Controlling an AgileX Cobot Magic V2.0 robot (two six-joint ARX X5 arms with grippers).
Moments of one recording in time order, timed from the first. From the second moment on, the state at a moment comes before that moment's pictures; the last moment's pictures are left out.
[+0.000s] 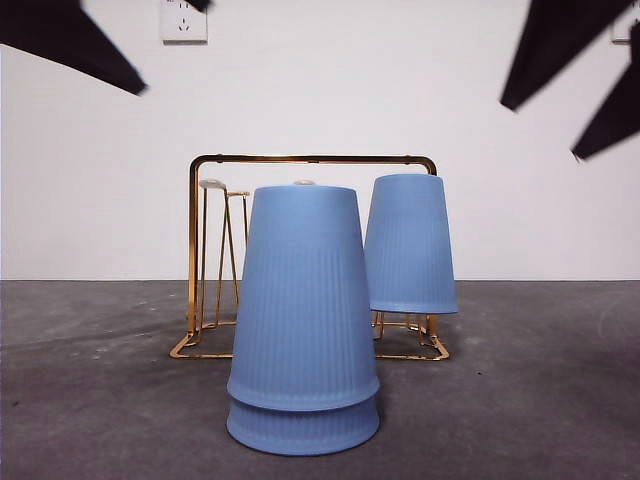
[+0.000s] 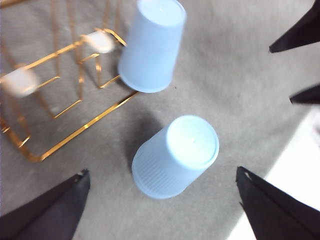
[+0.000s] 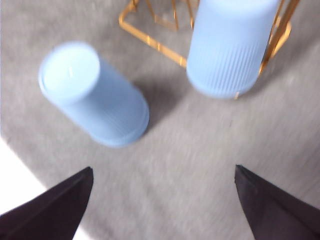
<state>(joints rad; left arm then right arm) -0.63 1.06 1.03 -0.71 0.30 -0.04 0.60 0.87 0.80 -0.76 -0.22 0.10</state>
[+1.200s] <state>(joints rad) -0.89 1.49 1.13 -0.64 0.09 -0.04 0.60 0.78 0.76 -0.75 -0.21 0.14</state>
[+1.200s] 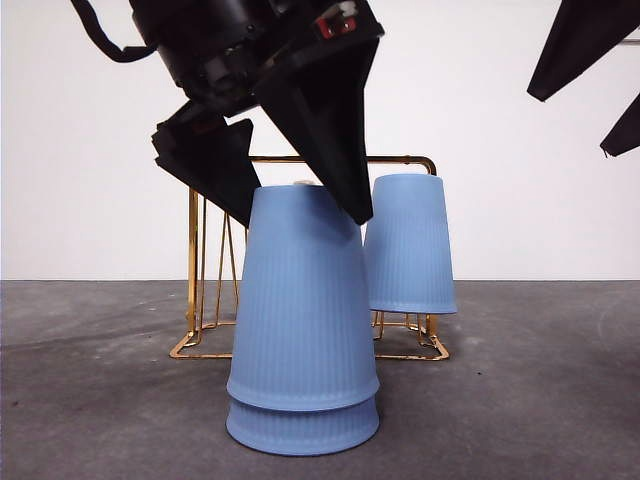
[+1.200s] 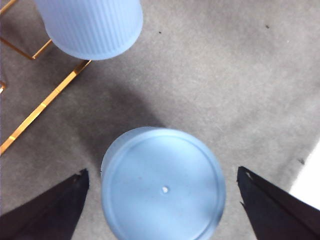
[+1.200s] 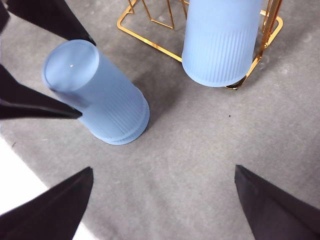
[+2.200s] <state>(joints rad) -0.90 1.35 1.13 -0.65 0.07 -0.04 0.60 0.78 0.76 -0.75 -0.21 0.14</state>
